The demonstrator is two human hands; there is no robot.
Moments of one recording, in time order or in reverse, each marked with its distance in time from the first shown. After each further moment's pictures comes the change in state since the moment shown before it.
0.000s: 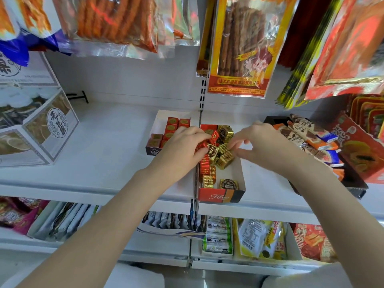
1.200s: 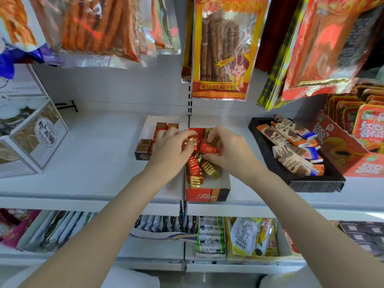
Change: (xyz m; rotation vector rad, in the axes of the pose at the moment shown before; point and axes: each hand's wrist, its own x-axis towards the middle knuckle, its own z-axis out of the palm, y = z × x) left_hand 0.006 0.008 0.009 -0.106 0.068 -0.218; right_hand 0.004 -0.003 0.037 0.373 0.257 0.050
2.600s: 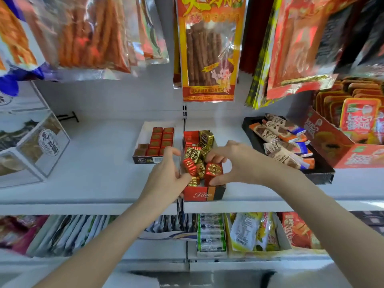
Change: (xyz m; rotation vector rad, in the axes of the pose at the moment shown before) left_hand -0.051 0.017 0.002 -0.254 -0.097 -0.133; right_hand -0.027 0.007 -0.037 -0.229 -0.409 -0.081
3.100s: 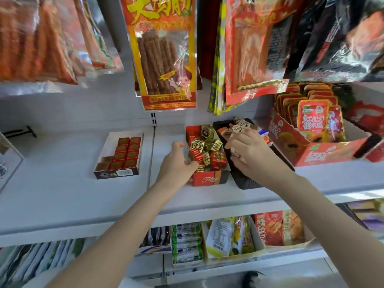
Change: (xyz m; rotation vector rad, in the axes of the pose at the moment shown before) left_hand 0.063 0.045 0.065 -0.103 -0.052 -0.027; right_hand -0.040 0.086 -0.010 -0.351 0.452 0.016
